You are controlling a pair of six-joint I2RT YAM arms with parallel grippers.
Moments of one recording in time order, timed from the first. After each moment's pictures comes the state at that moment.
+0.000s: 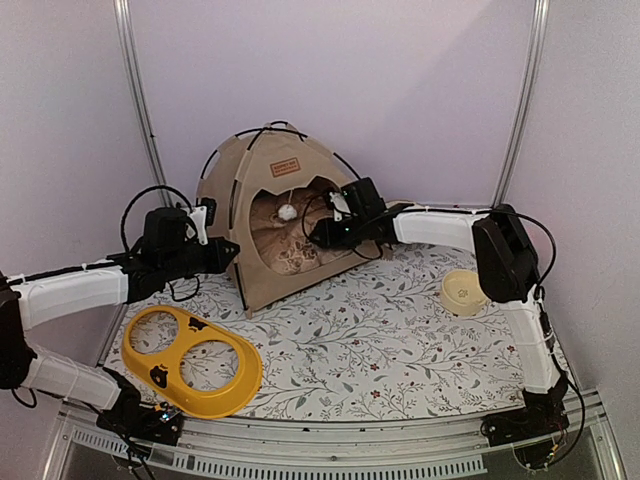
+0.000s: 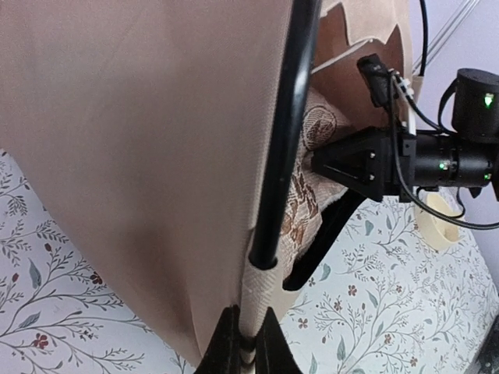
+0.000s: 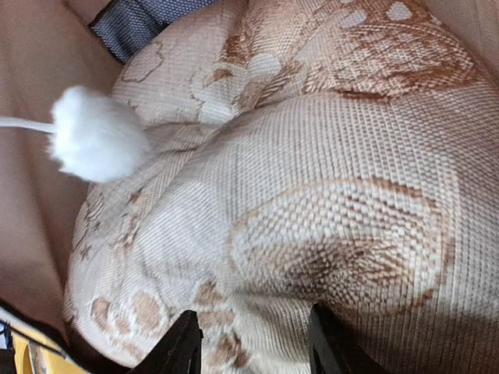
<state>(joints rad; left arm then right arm) -0.47 1.24 0.70 0.09 0.06 -0.40 0.69 2.35 1.91 -0.17 -0.20 0.39</state>
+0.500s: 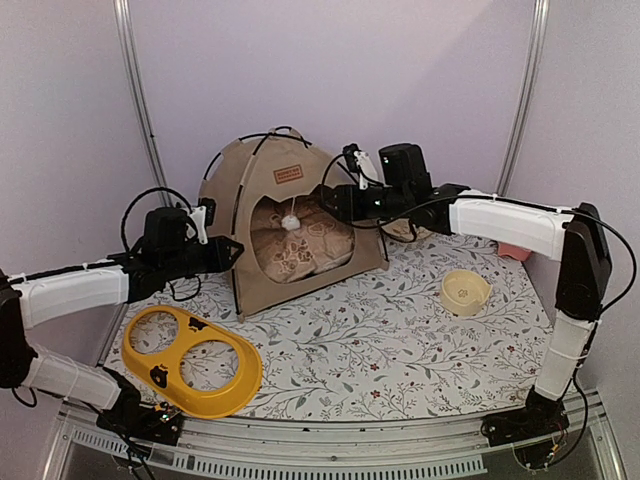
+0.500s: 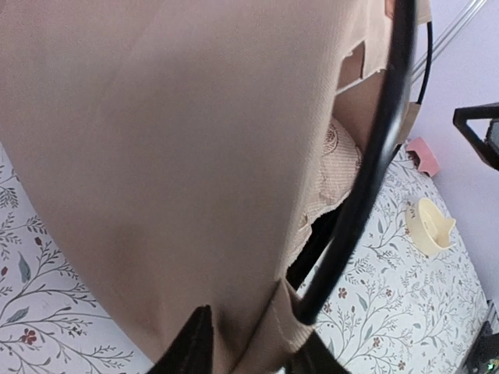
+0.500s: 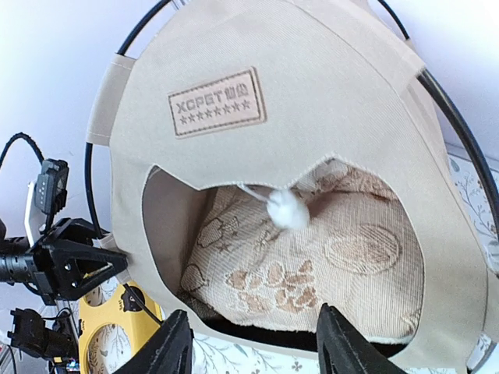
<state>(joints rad) -0.47 1.25 0.71 0.10 0.08 -0.44 0.72 1.86 1.56 -0.06 -0.21 0.36</state>
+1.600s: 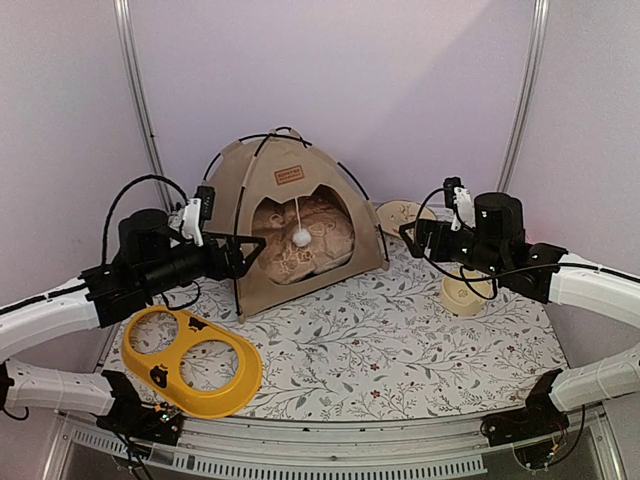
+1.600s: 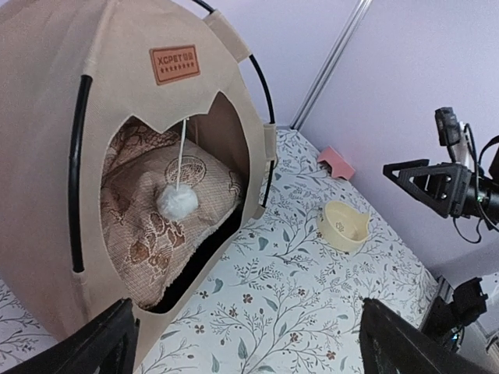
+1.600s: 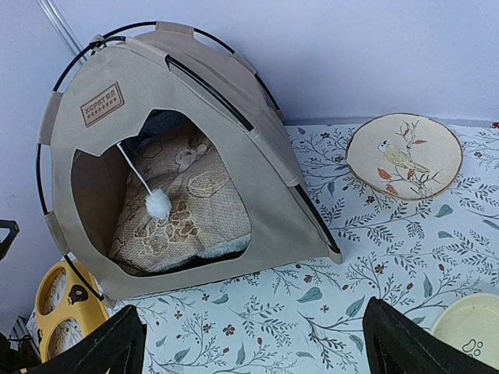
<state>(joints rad) -0.73 0.96 0.69 0.07 -0.02 -0.43 0.68 1.17 0.84 -0.01 0.14 0.44</state>
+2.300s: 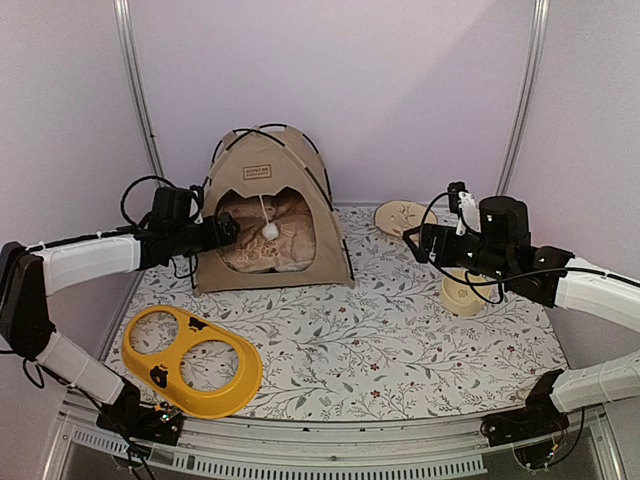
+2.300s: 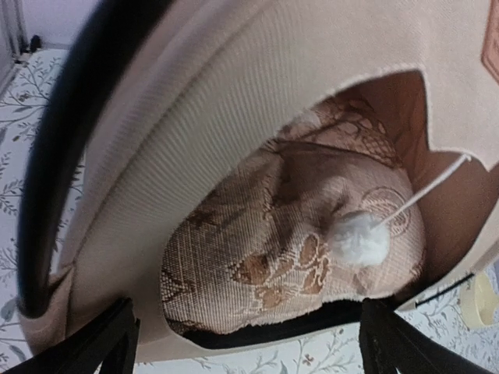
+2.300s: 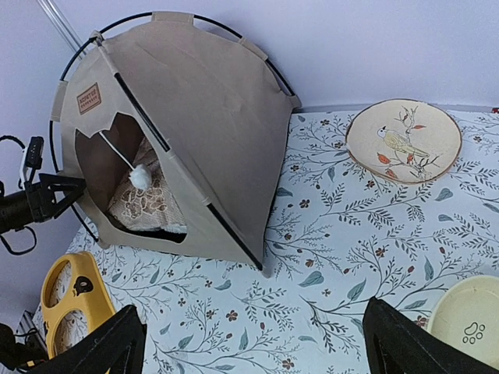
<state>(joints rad) -0.40 1.42 0.89 -0.03 -0.06 -0.50 0.68 1.12 0.82 -0.06 0.12 0.47</state>
